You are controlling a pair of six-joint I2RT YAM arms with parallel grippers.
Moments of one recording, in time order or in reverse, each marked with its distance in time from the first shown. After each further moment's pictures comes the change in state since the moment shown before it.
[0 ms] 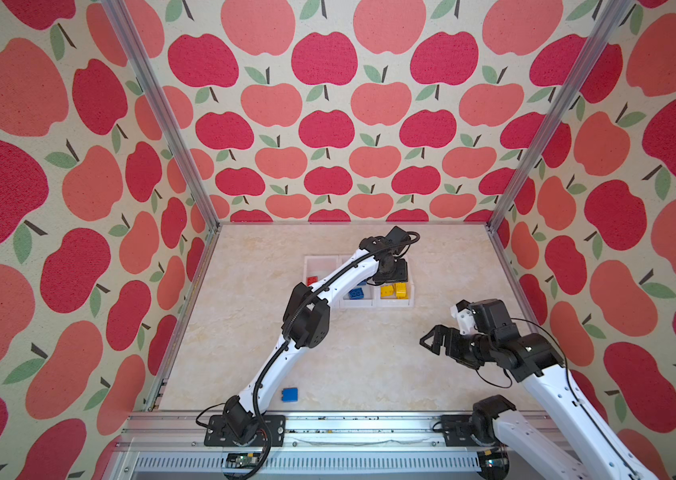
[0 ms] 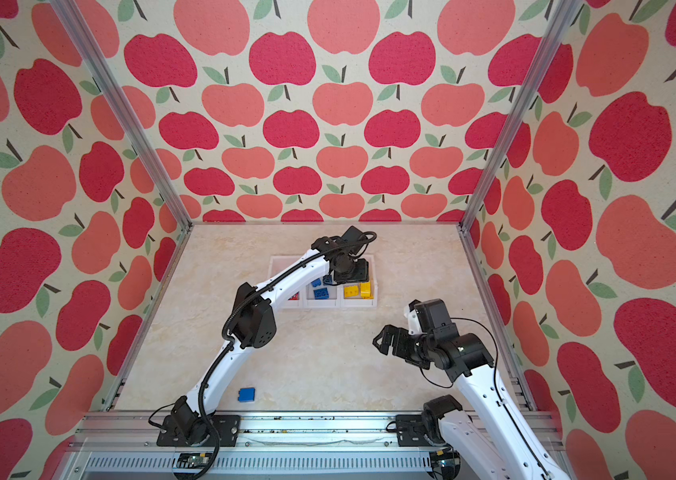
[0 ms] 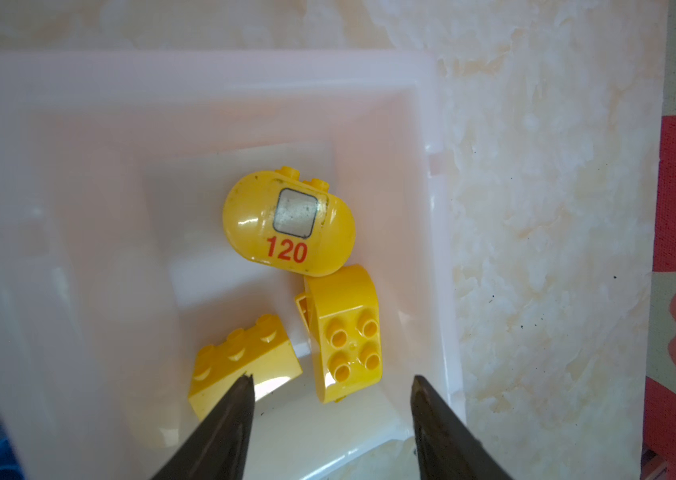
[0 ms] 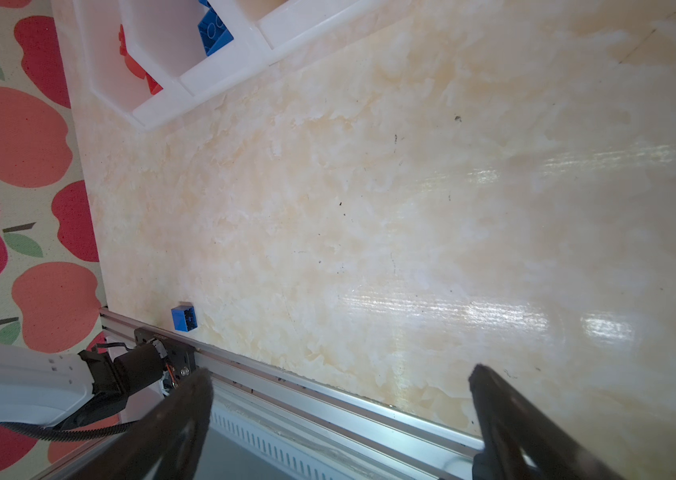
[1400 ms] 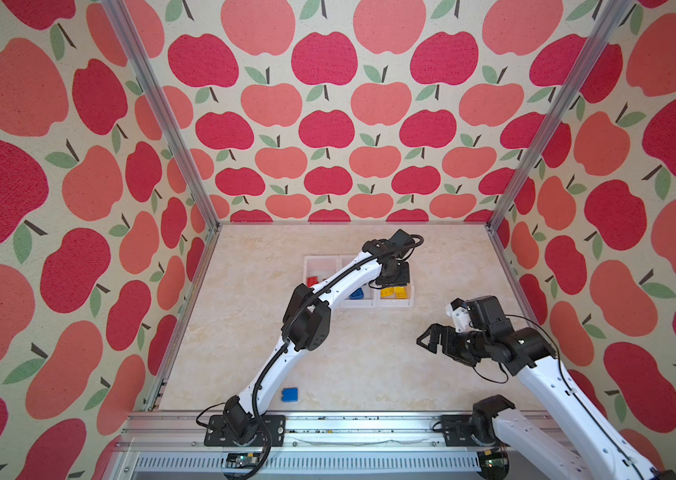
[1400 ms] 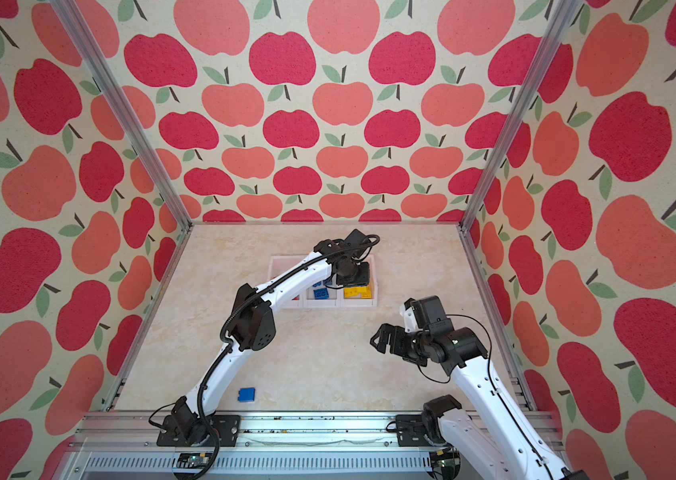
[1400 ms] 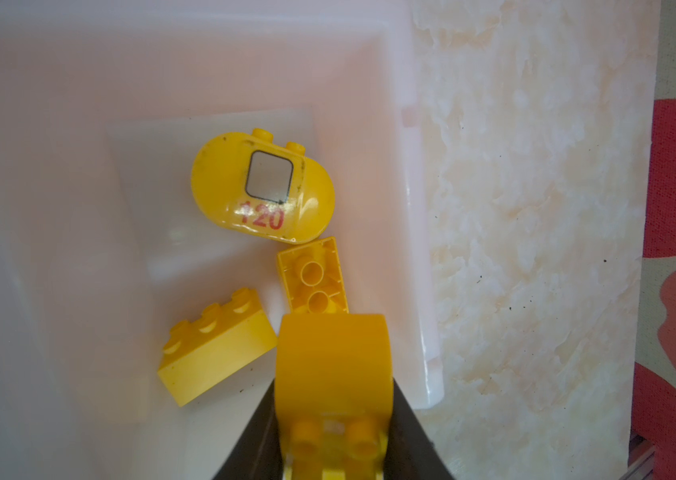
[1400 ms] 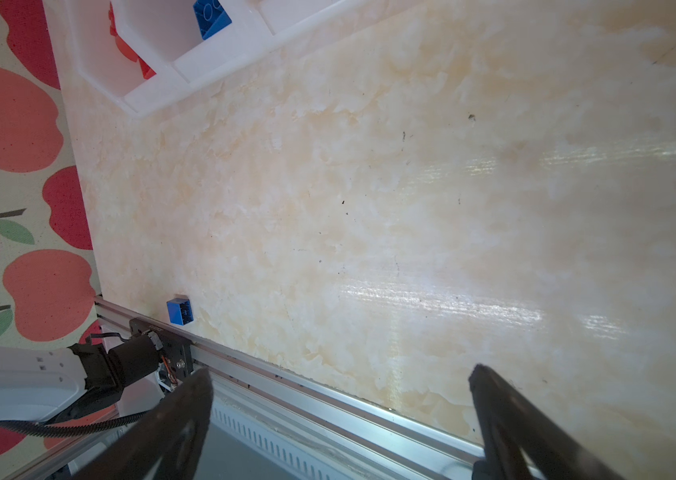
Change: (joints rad) left arm -0.019 0.009 -0.008 0.008 0.006 -0.030; right arm 0.005 0.053 0.000 0.024 -0.019 -0.026
